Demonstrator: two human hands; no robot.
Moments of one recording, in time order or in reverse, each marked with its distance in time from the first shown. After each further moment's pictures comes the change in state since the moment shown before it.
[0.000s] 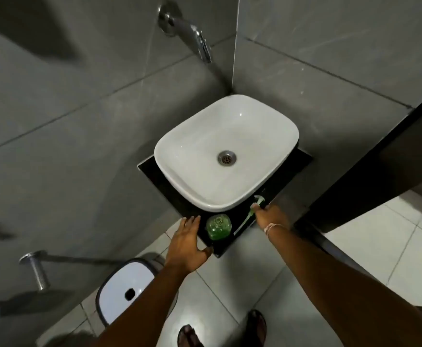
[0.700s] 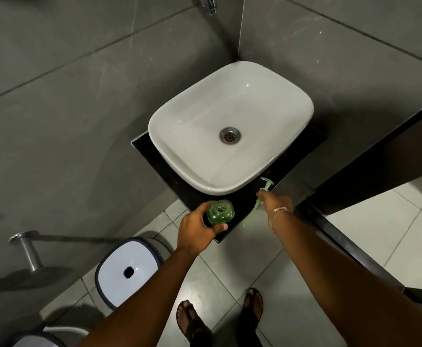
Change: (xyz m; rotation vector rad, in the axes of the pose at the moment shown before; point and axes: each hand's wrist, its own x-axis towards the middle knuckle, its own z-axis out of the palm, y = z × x) left_hand 0.024 0.005 0.033 -0.487 0.080 -0.145; right_hand 0.023 0.013 0.027 0.538 0.041 0.229
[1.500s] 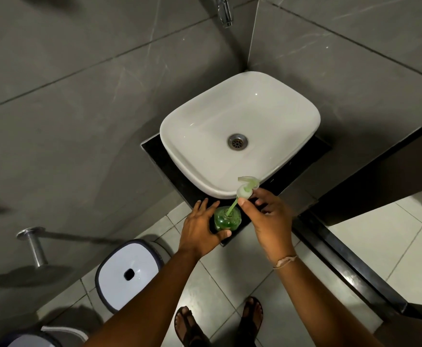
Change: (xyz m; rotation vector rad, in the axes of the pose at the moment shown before) left_hand 0.009 -0.013 -0.005 0.318 -0.051 0.154; right_hand -0.125 -0.018 -0.016 0.151 -0.185 -0.732
